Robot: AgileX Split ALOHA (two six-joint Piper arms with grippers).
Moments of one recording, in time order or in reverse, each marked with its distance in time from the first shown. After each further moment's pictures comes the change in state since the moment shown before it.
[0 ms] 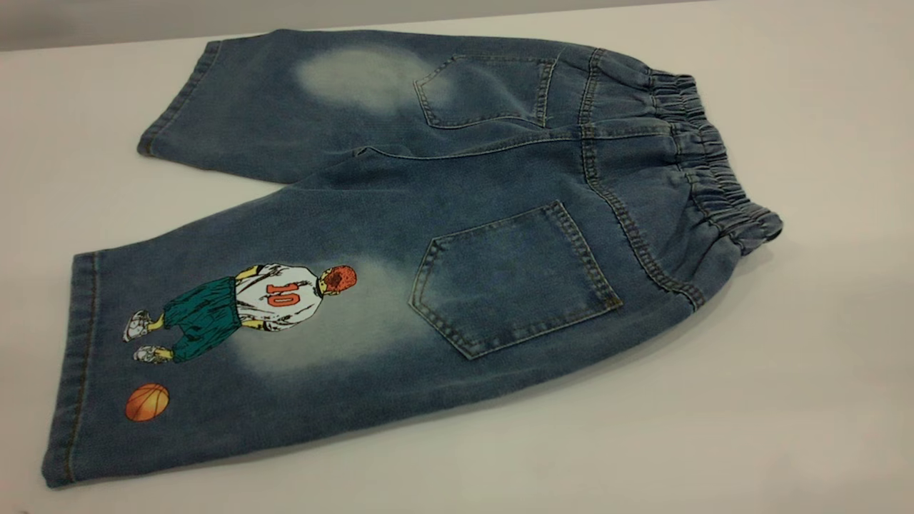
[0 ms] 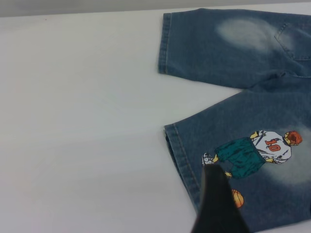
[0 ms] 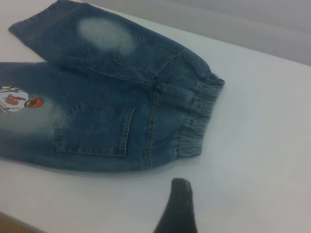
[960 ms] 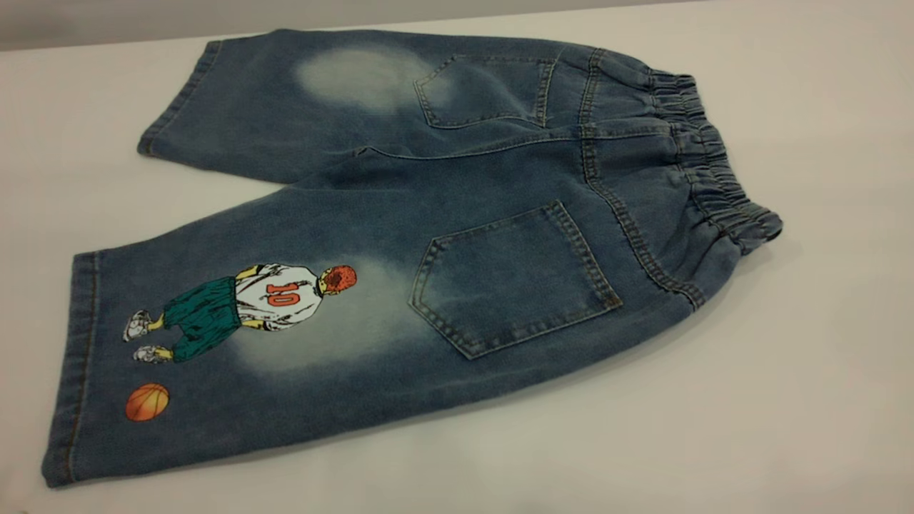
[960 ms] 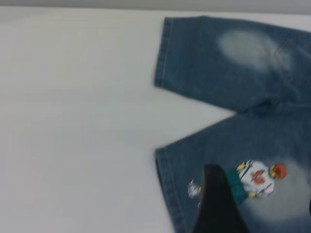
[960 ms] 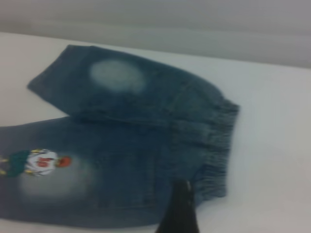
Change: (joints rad) left arm 0.000 0.492 -0.247 -0.010 -0.135 -0.081; right arm 0.000 0.438 -0.246 0.074 -0.139 0.122
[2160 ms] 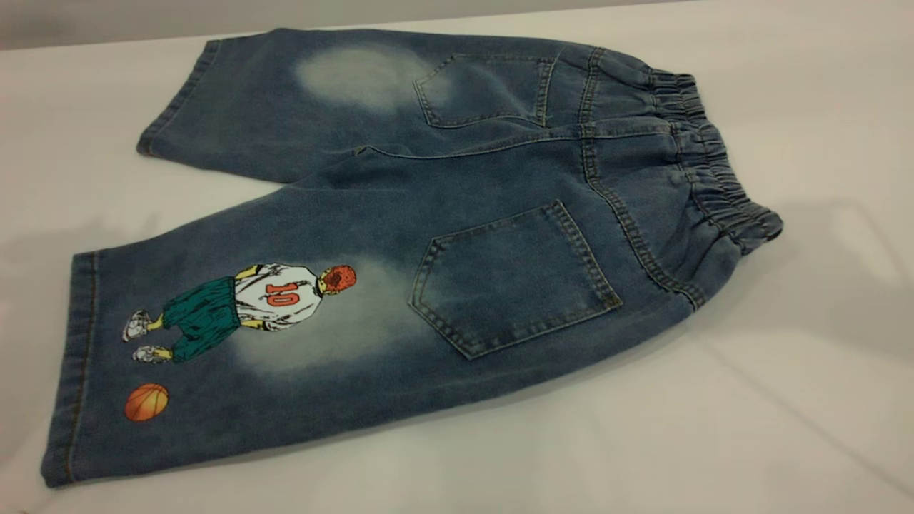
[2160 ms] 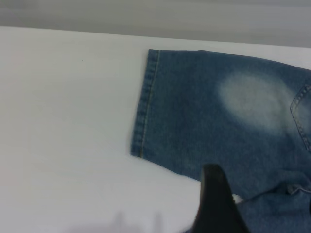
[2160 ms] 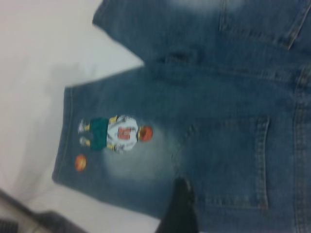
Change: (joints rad) left arm 0.000 0.804 -0.172 -0.122 -0.555 0.063; right arm -0.010 0.996 -0.219 0.558 -0.112 -0.410
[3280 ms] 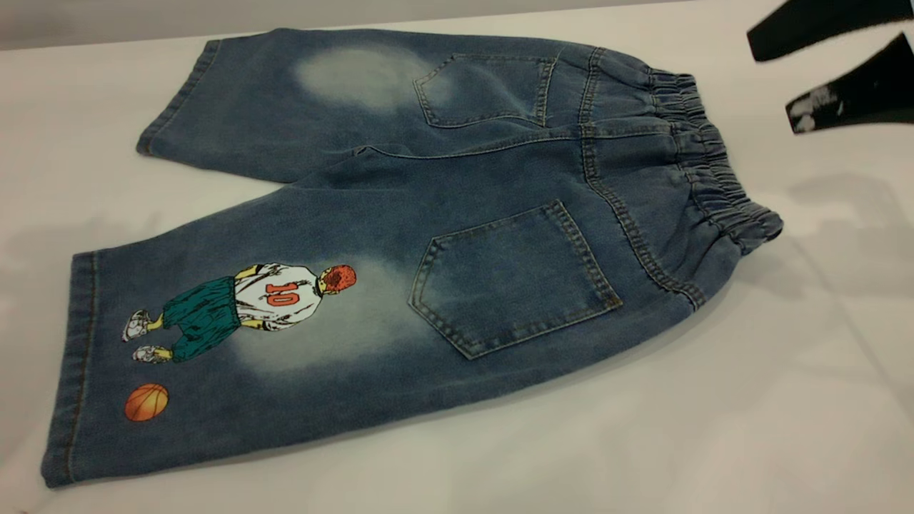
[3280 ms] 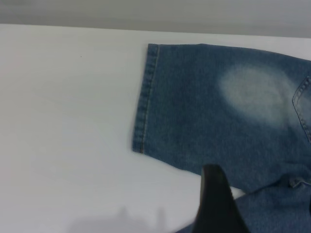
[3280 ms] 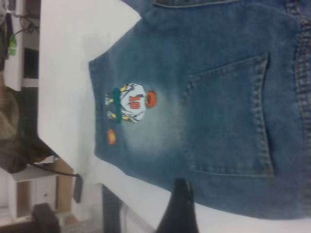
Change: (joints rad) left arm 0.000 0.010 -0.019 -0.001 0.033 0.022; right arm -0.311 0.477 0.104 0.373 0.234 -0.553
